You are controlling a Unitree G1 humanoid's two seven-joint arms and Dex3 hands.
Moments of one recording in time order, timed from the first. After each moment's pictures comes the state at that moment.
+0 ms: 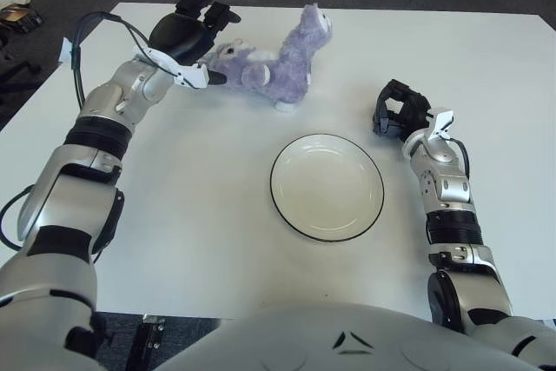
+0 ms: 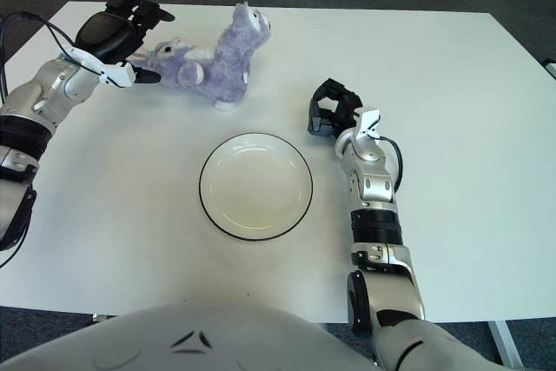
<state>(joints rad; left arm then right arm) -0.86 0.65 -0.35 0.75 0.76 -0.53 0.17 -0.35 -0.14 -0.13 0.23 0.13 0.19 0.10</state>
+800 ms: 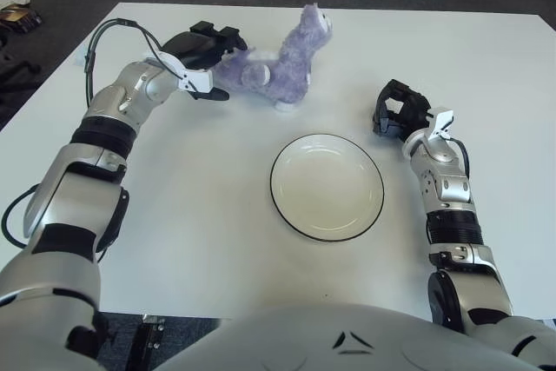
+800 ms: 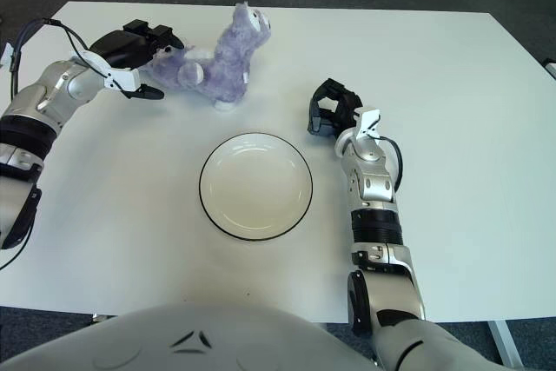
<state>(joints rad) -0.89 0.61 -0.38 0.83 0.67 -0.55 -0.15 -0.35 -0.14 -0.13 0.23 0.13 0.19 0.10</state>
